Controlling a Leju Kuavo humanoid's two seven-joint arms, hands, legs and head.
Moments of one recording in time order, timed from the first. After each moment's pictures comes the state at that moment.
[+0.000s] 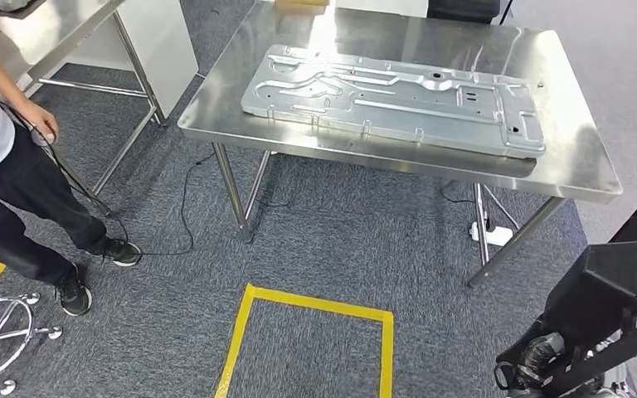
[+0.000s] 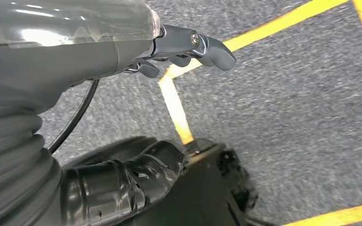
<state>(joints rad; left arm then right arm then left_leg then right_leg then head) -0.06 -0.22 0.97 -0.21 -1.30 0.22 -0.44 0.40 0.30 -0.02 -2.06 0.39 -0.69 -0.69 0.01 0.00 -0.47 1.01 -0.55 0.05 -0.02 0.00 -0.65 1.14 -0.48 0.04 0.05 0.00</state>
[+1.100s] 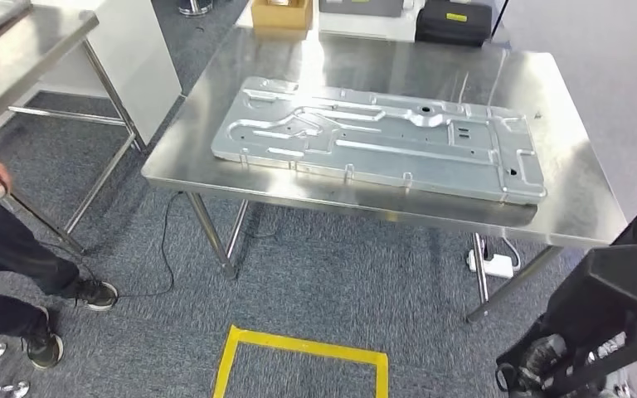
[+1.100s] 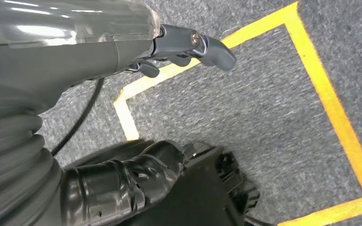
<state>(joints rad) -0.06 -0.21 0.97 -0.21 -1.31 0.23 -0.44 0.40 0.30 -0.02 -2.06 0.38 -0.69 -0.69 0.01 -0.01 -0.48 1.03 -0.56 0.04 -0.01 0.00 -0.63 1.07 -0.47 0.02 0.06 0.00</state>
